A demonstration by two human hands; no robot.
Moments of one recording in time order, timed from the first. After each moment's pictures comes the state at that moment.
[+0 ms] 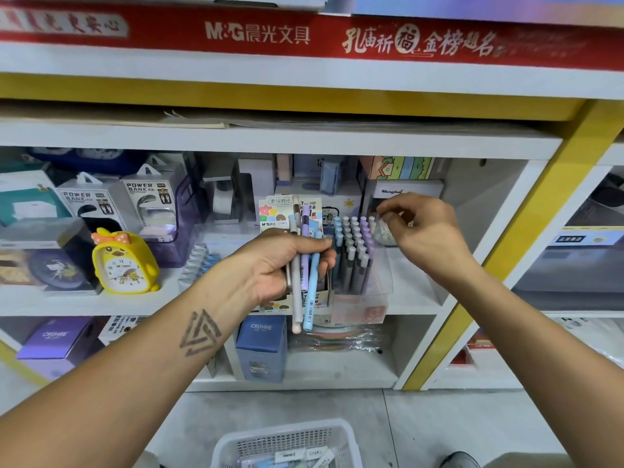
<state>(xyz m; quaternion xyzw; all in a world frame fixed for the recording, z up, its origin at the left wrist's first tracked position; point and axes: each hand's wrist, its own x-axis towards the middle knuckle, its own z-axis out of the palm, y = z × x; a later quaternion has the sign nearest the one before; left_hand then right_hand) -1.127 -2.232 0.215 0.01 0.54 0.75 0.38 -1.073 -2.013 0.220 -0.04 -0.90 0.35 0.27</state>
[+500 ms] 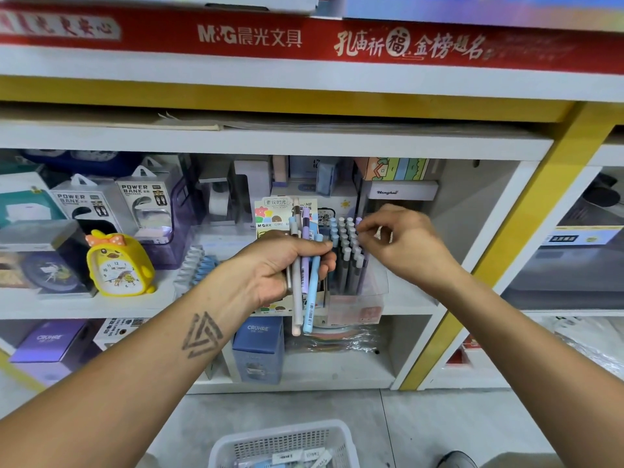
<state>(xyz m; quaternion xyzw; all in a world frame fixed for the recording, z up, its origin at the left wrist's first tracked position) -1.126 -2.225 0.213 0.00 0.56 0.74 0.37 -1.071 -2.023 0.213 0.01 -0.94 0.27 0.21</state>
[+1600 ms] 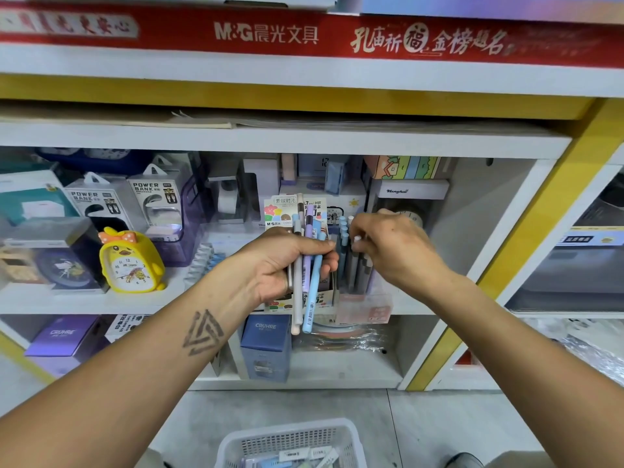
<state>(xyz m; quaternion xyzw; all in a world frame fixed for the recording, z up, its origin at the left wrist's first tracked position) -1.127 -2.235 0.216 0.01 0.56 0.74 0.37 -1.078 -2.045 0.210 0.06 -0.97 0.11 0.19</state>
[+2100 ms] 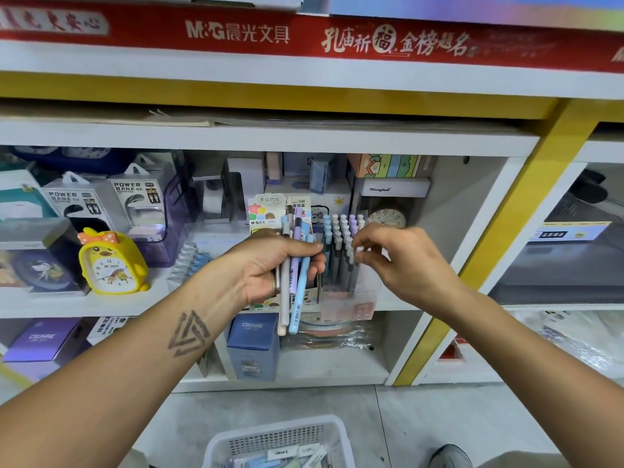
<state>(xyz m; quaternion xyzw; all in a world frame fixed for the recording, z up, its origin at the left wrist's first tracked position) -1.124 -2.230 0.211 0.01 0.58 0.73 0.37 -1.039 -2.022 0.208 0.10 -0.96 0.18 0.20</state>
